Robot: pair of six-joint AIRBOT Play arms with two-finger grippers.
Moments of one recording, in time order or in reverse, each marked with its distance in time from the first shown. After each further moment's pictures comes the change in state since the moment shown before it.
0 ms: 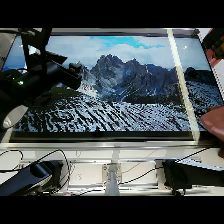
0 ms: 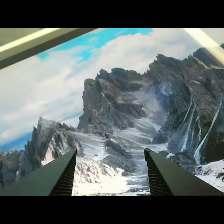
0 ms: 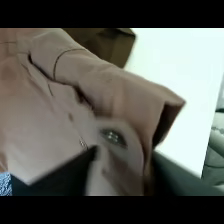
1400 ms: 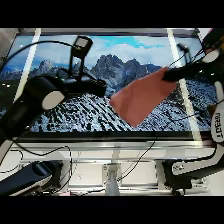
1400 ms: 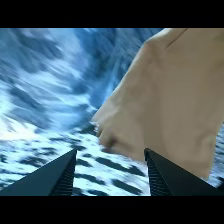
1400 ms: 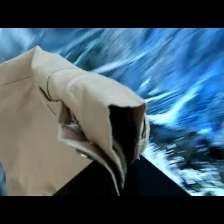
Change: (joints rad) left arm 0.000 -0.176 0.000 -0.302 -0.013 -0.003; right arm 1.076 -0.200 -0.034 0.733 -0.341 -0.706
